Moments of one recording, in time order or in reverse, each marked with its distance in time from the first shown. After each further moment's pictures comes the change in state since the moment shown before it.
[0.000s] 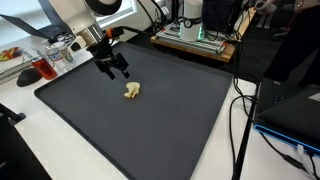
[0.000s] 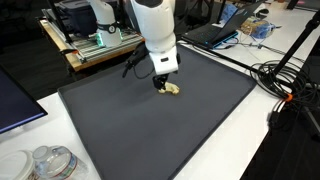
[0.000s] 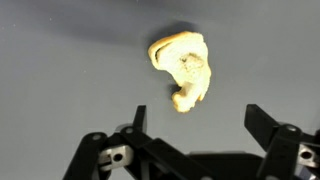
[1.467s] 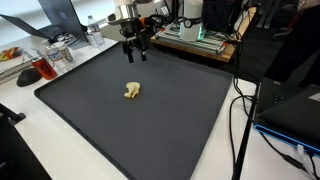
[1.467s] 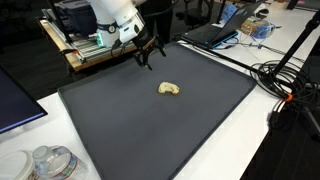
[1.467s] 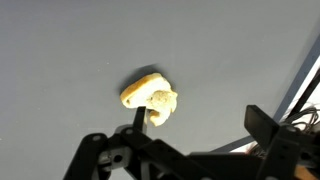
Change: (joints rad) arm 0.058 -0.440 -0.003 -0.683 0.800 0.492 -0.474
